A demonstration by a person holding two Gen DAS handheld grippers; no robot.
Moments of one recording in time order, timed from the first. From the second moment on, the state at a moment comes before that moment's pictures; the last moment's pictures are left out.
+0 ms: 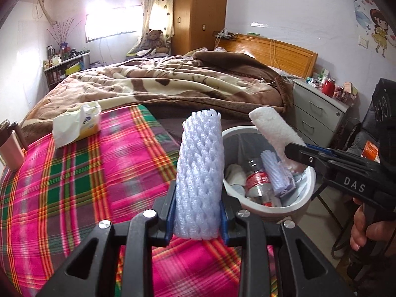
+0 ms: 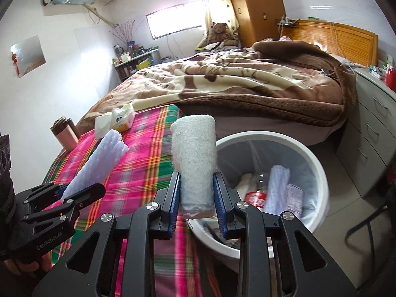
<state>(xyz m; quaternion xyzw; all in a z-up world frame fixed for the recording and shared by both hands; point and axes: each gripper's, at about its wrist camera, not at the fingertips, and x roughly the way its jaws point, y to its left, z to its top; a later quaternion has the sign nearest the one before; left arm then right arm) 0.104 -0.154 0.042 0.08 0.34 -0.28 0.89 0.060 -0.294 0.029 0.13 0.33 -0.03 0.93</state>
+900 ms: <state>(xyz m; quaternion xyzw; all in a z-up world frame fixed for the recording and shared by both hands) 0.099 -0.248 0.011 0.07 0.38 -0.33 0.86 0.059 -0.367 -0.009 0.14 0.39 -0.09 0.91</state>
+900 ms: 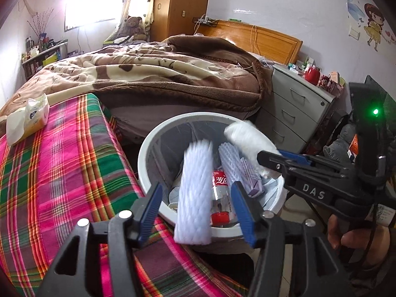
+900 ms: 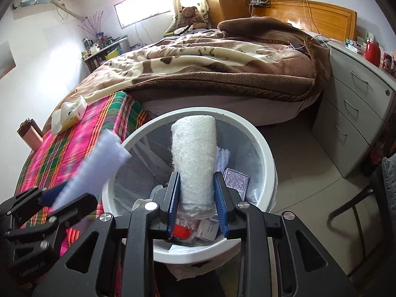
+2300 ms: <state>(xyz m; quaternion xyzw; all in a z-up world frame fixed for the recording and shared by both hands) 0.045 -0.090 0.013 0.01 0.33 -0.13 0.93 0.017 -0.271 -0.001 0.11 0.31 -0.03 0.94</state>
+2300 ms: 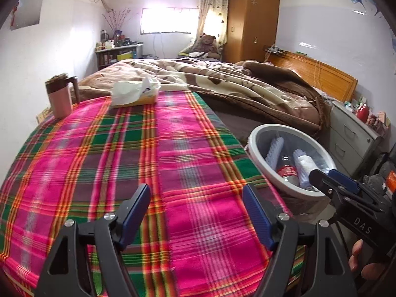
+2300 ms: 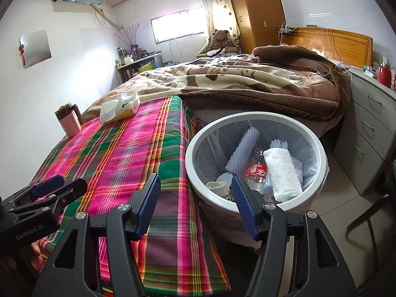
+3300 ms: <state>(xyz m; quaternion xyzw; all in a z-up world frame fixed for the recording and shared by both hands) 0.016 -0.087 0.018 0.04 0.27 -0.11 0.95 -0.005 -0.247 0.012 0.07 0.27 -0.07 0.96</state>
